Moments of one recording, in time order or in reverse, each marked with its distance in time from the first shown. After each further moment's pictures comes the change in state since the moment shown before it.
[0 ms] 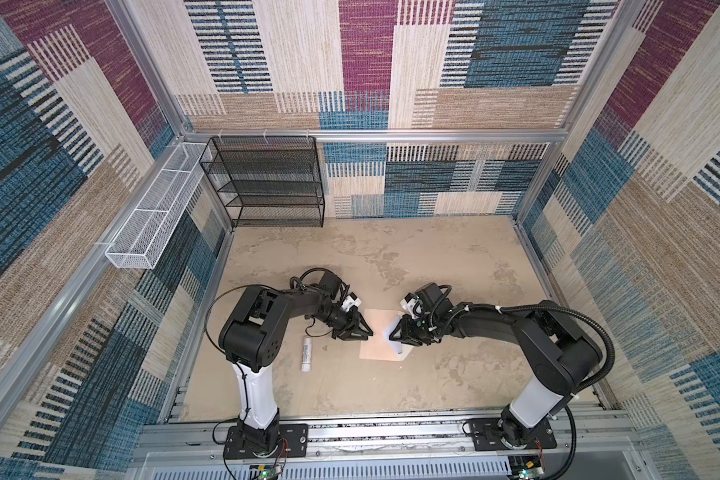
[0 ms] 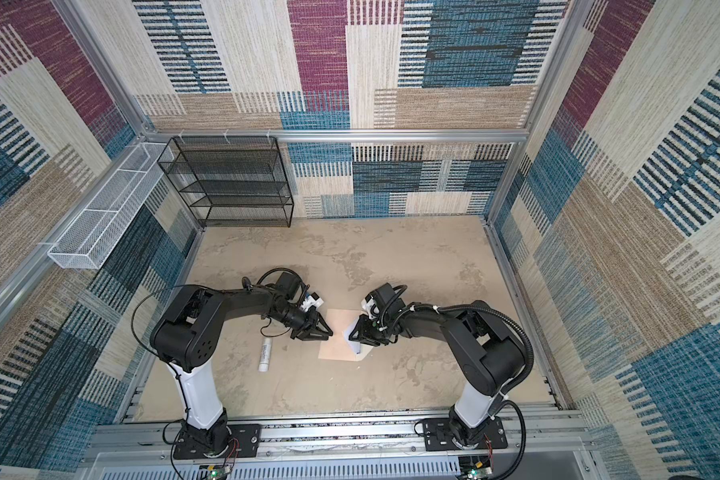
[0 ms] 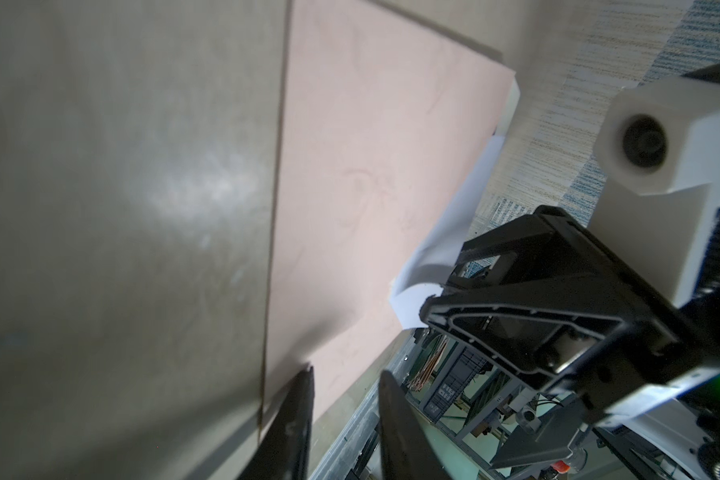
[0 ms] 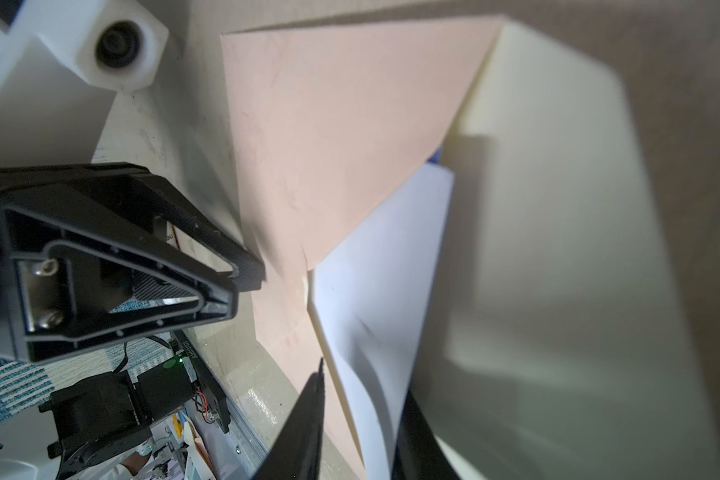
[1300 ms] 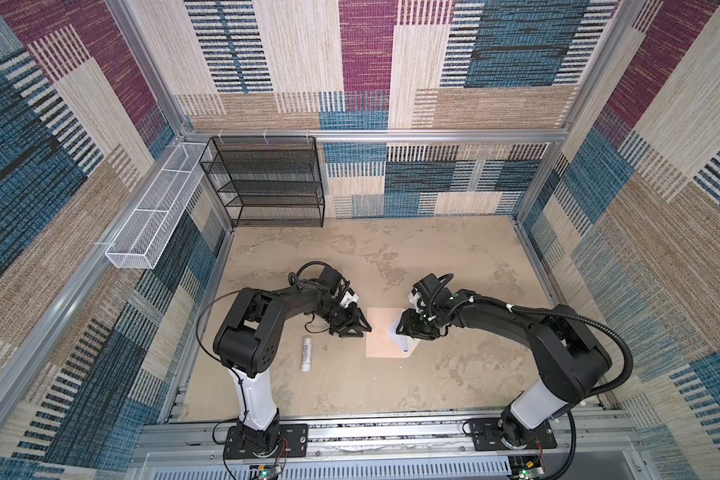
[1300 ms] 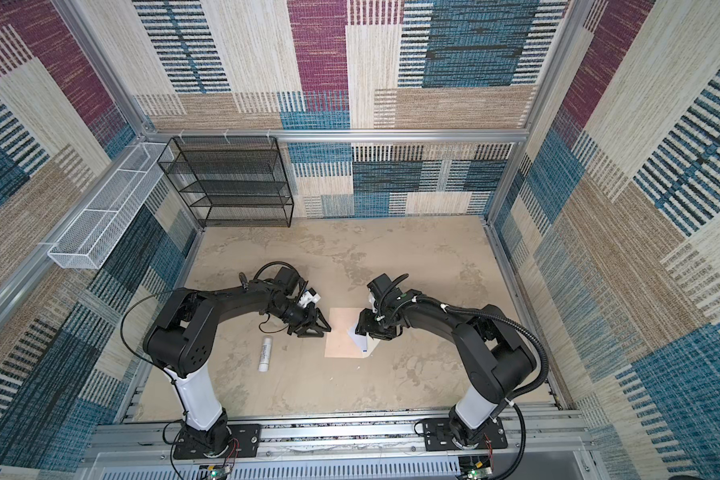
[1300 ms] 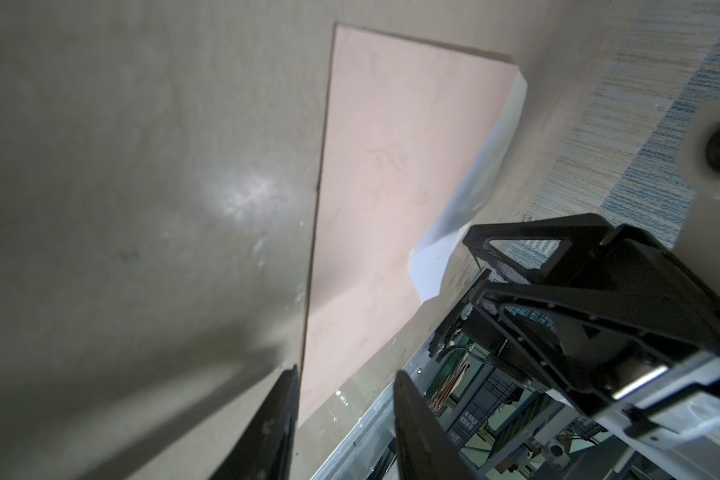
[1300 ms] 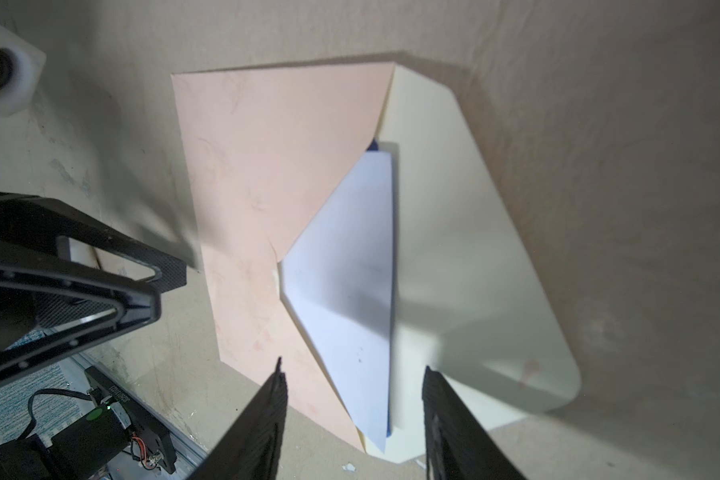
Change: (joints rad) left arm -0.002 -0.041 0.041 -0.089 -0.104 -0.003; right arm 0.003 -0.051 0.140 -0.330 0.216 -0.065
